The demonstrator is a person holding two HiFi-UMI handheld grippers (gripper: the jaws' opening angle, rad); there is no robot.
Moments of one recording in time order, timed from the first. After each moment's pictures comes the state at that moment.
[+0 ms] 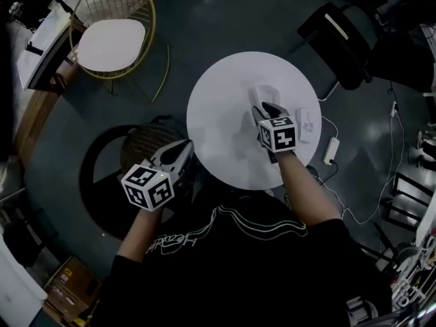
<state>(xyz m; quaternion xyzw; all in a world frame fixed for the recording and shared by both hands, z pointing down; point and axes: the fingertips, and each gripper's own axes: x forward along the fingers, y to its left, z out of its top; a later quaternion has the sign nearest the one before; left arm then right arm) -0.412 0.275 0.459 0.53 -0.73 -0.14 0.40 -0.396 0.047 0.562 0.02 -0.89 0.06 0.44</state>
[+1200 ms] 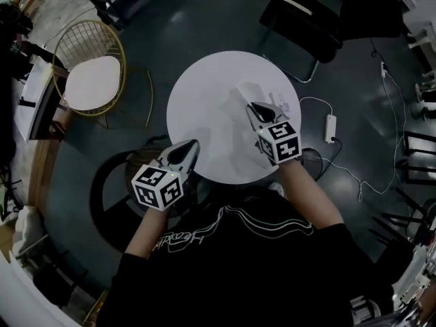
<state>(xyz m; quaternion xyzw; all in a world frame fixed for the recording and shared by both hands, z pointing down) -0.371 0.206 0.439 0.62 -0.69 -0.05 0.37 -0.342 0.033 0.475 0.04 -0.94 0.07 0.33</state>
